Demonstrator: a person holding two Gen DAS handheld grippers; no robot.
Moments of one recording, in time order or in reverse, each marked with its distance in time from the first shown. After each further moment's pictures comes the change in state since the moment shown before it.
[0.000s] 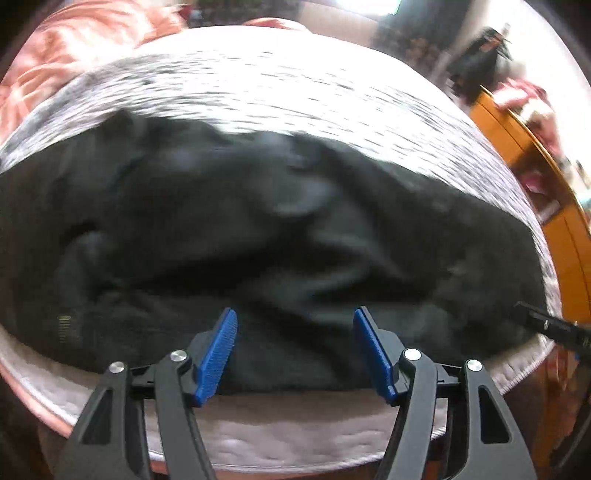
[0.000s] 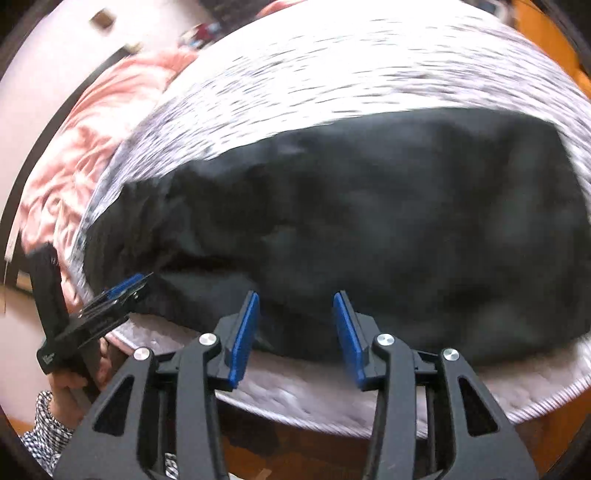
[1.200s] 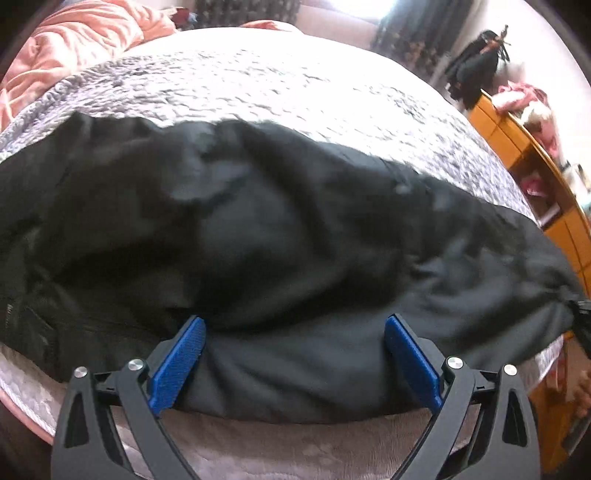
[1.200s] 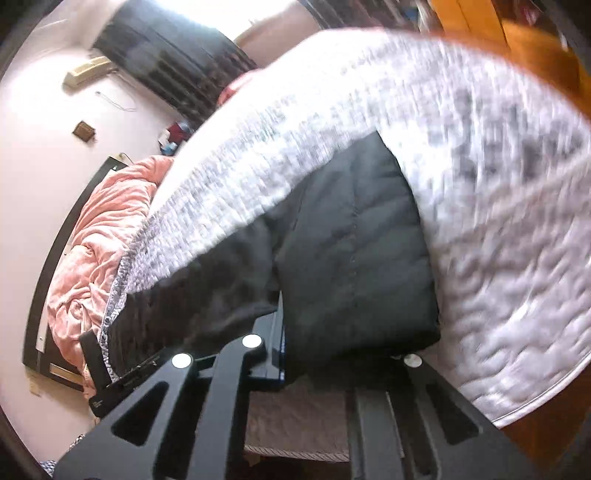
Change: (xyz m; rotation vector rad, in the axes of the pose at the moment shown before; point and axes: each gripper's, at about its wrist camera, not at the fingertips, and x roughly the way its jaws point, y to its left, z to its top) left arm 0.028 -0.038 0.002 -0.052 -0.051 0.026; right arm -0.087 -0.147 -0.004 0.214 -0.316 0.118
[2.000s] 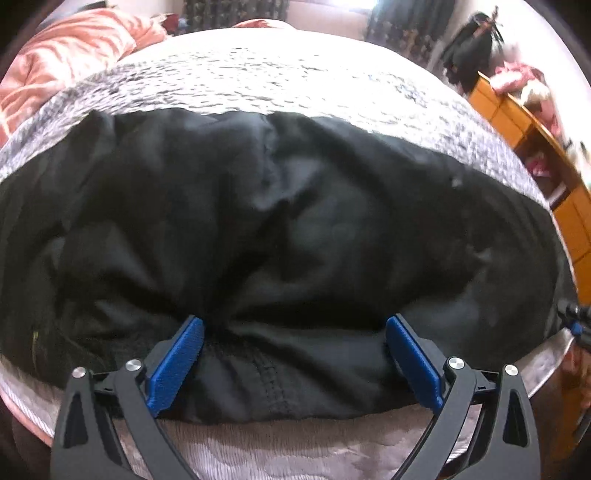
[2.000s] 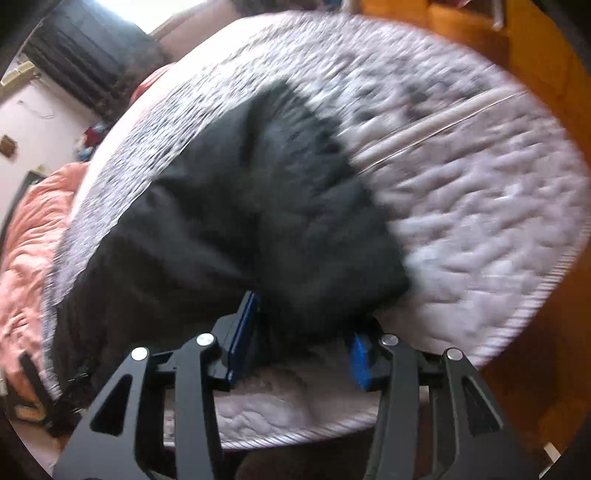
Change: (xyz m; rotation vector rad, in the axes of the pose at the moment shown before) left arm 0.006 0.000 -0.007 0.062 0.025 0.036; right arm 0.004 -0.052 -0.038 0.133 0.051 -0.373
